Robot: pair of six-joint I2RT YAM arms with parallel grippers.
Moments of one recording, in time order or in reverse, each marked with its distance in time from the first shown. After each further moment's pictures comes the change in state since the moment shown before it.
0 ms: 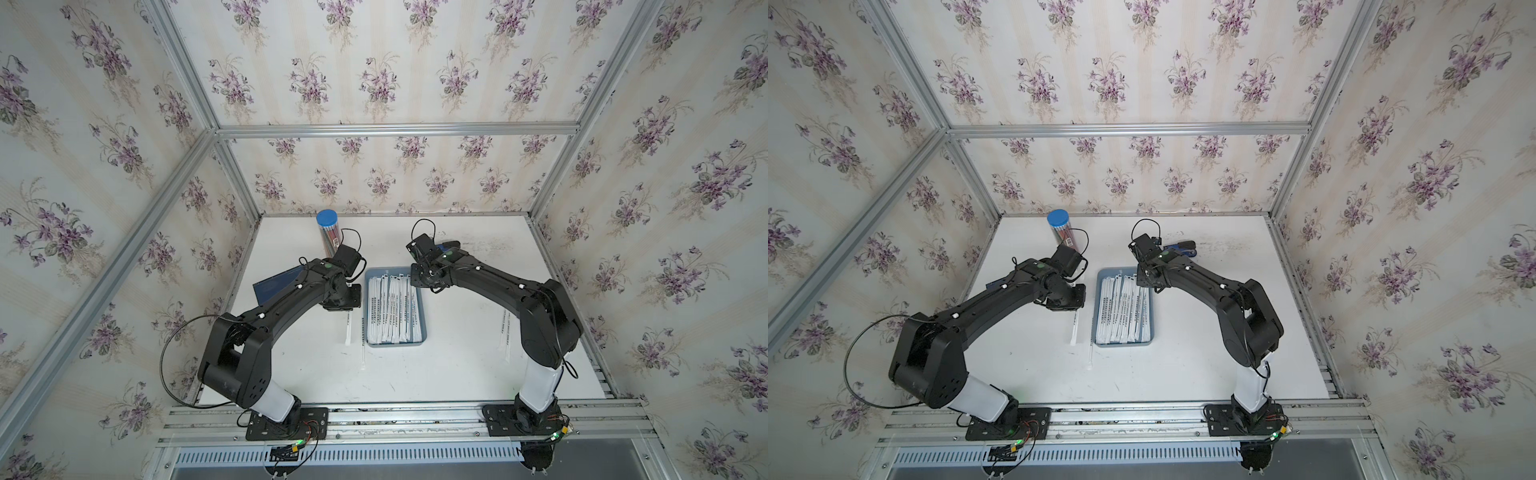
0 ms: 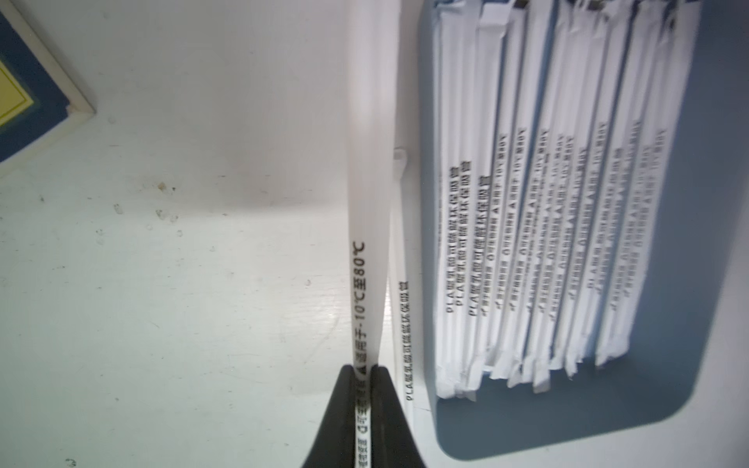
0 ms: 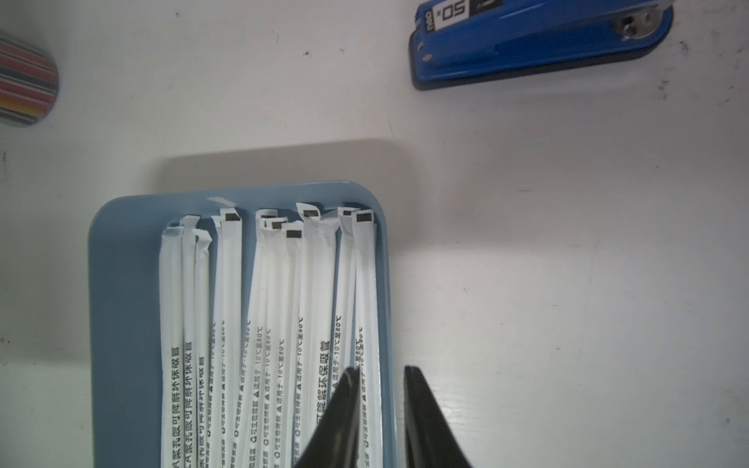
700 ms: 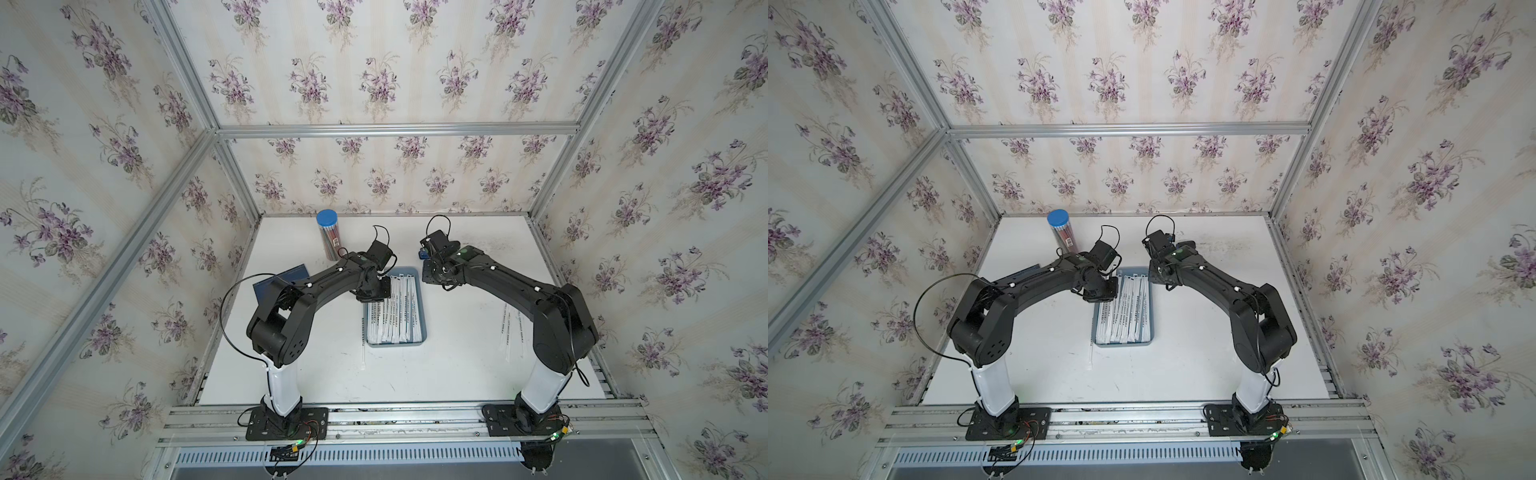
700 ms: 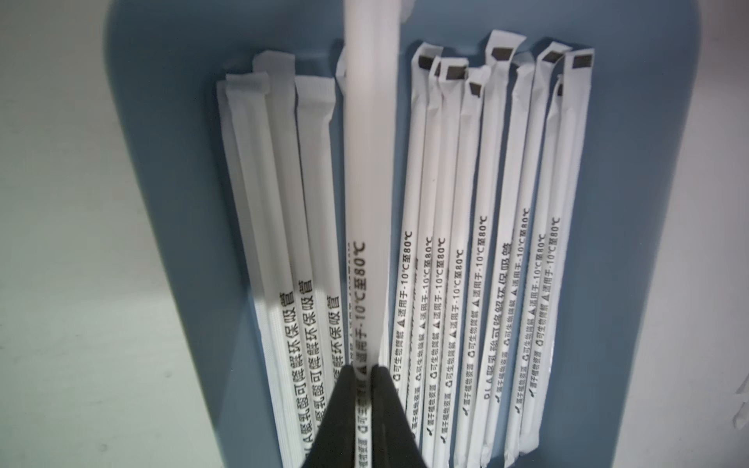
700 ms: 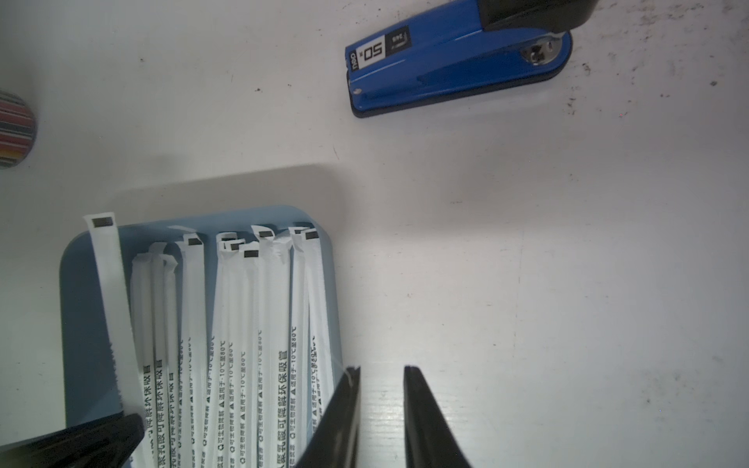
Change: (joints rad) left arm -0.092 0.331 0.163 0.168 0.057 -0.098; right arm -0.059 -0.066 -0.058 0.003 0.005 -0.022
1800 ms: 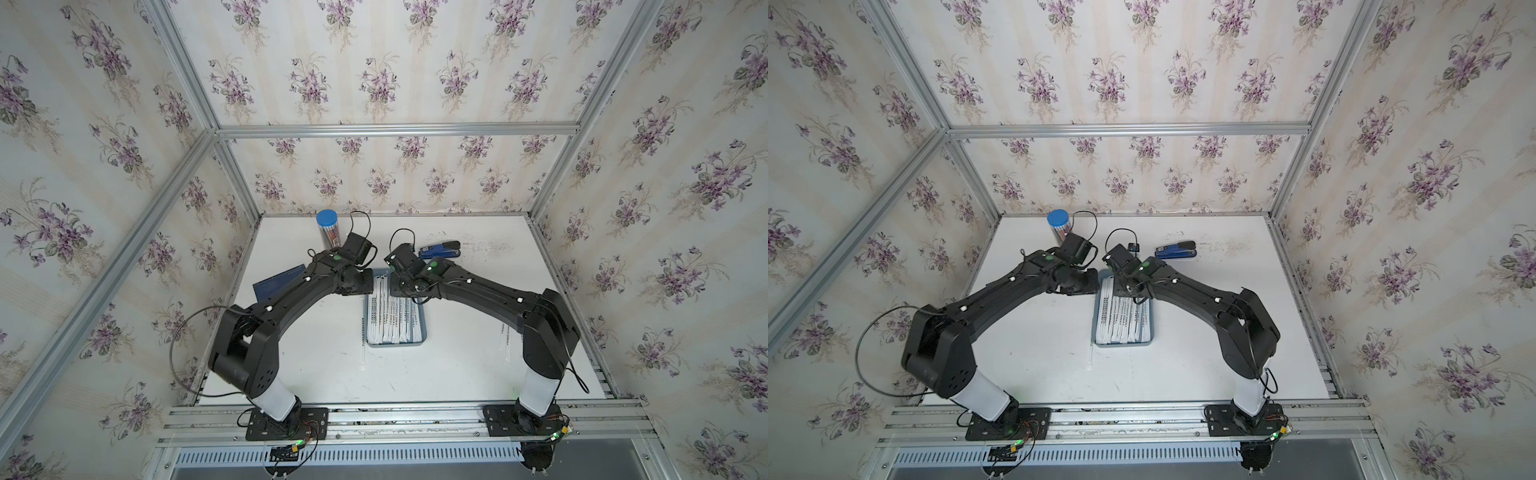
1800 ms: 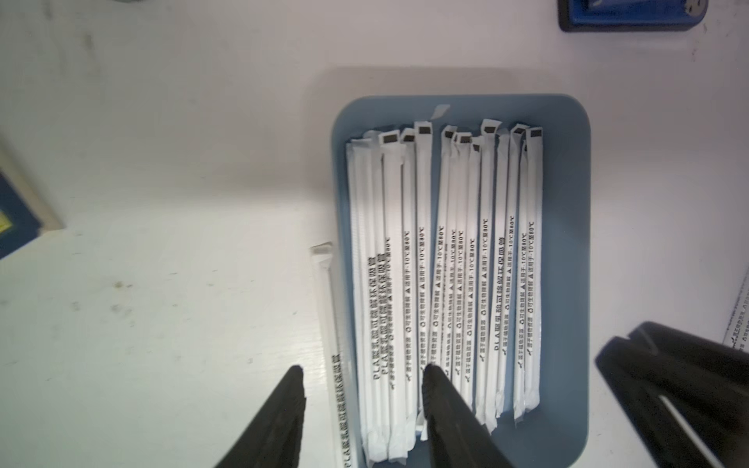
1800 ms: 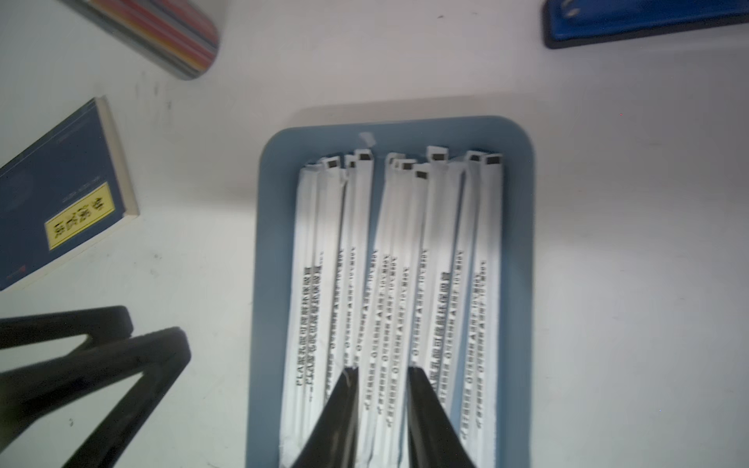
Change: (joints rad) left arm 0.109 -0.331 -0.112 -0.076 -0.100 0.076; right arm 0.306 0.072 0.137 -0.021 -0.015 0.161
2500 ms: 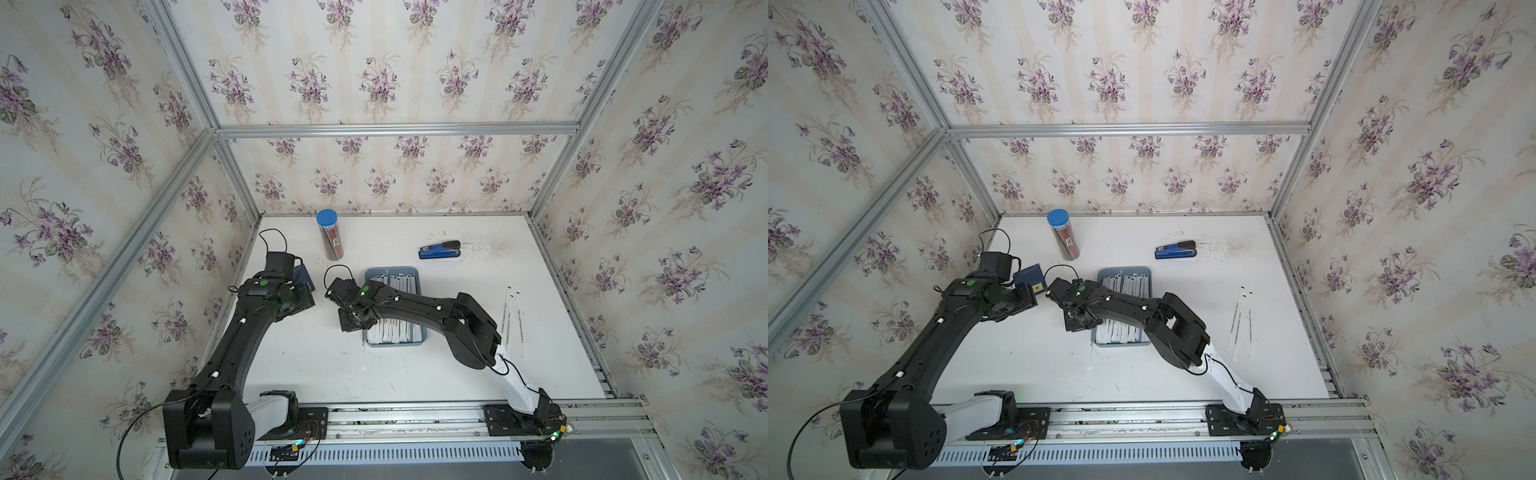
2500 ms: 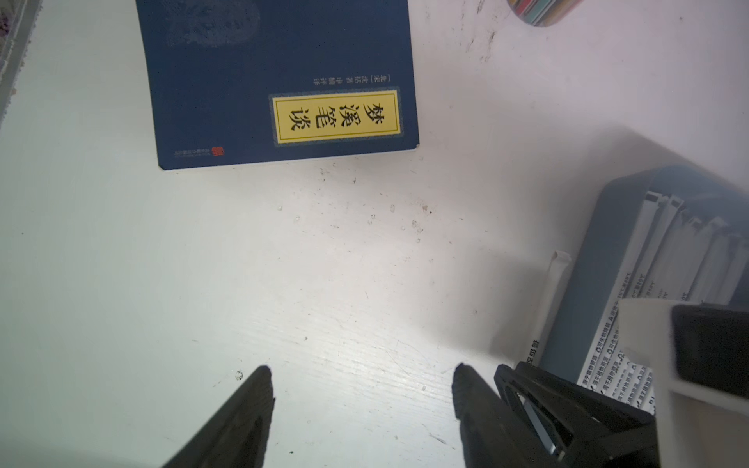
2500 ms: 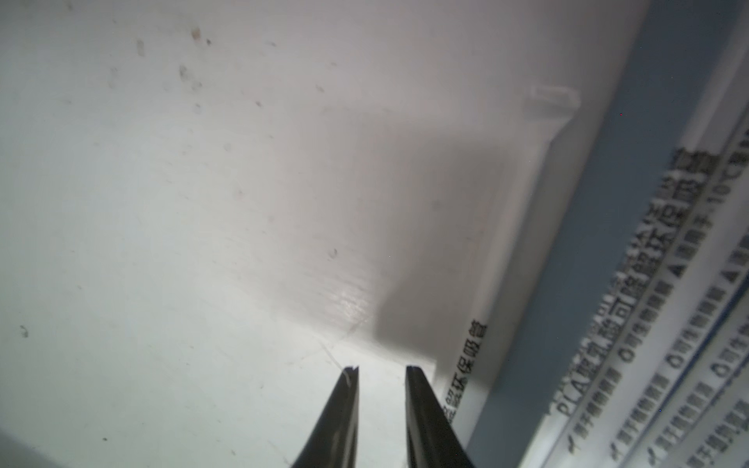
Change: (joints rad) left arm 0.444 -0.352 -0.270 -0.105 -0.010 0.058; right arm 0.193 0.470 0.427 -0.168 -0.134 0.010
